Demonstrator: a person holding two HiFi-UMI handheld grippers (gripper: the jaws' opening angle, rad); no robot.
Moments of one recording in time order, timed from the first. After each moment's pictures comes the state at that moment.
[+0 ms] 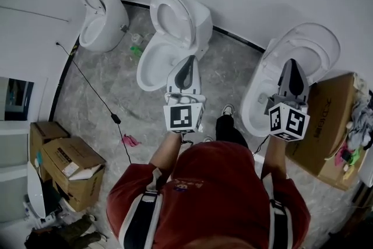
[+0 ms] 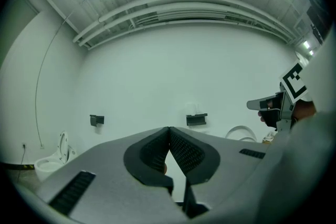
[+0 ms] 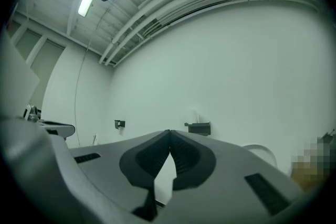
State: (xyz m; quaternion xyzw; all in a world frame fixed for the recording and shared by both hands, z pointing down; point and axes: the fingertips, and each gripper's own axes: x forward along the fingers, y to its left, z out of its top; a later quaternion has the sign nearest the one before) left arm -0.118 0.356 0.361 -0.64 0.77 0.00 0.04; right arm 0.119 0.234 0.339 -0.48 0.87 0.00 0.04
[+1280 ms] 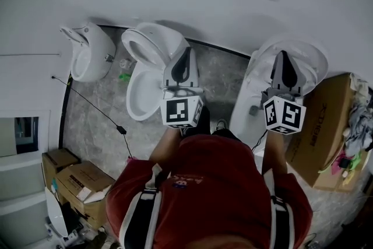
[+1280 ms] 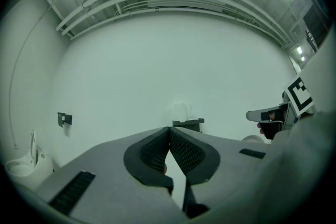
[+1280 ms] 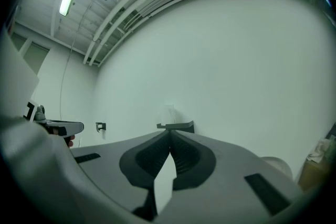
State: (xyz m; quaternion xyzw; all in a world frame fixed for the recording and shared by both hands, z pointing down) left arm -0.058 0.068 0.336 -0.68 0.73 0.00 0.04; right arm 0.170 -0.017 0.352 -0.50 0.86 -0.04 0.06
